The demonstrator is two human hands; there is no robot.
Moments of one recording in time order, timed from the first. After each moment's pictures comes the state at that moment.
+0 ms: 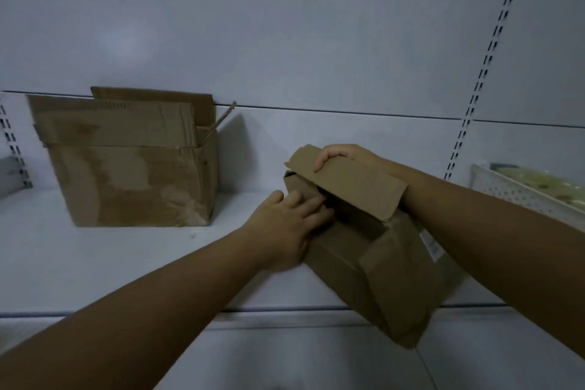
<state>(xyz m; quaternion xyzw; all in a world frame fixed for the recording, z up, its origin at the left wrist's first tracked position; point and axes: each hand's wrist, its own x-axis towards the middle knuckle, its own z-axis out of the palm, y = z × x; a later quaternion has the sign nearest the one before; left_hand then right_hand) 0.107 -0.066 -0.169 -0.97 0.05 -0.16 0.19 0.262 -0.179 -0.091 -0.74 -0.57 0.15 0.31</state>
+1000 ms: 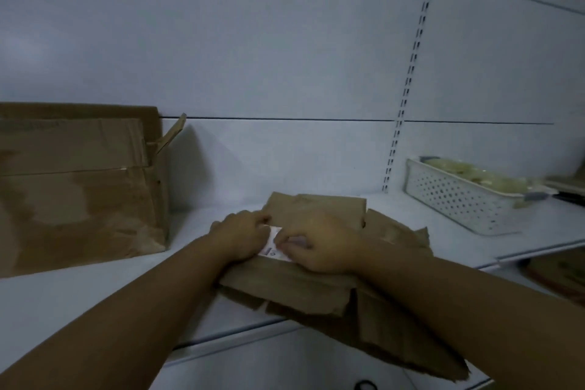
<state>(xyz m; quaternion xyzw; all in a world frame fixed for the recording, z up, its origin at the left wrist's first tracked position) 0.144 -0.028 -0.184 -0.98 -0.12 -0.04 -0.16 0.184 -0.208 -0.161 -0.77 -0.60 -0.16 0.14</state>
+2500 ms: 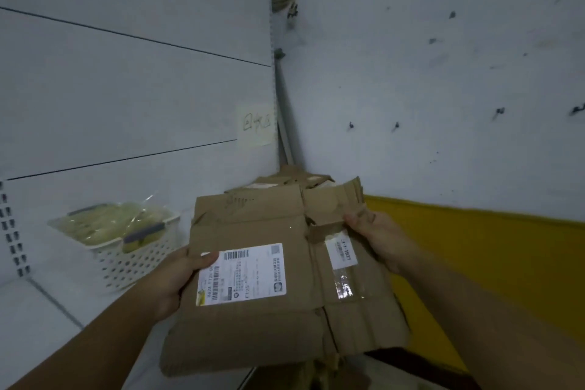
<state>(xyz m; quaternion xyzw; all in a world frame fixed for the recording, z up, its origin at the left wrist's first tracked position) 0.296 -0.524 -0.167 -0.68 0.07 0.16 -0.72 0.197 -0.844 -0.146 -0.72 0.03 -0.14 0.67</state>
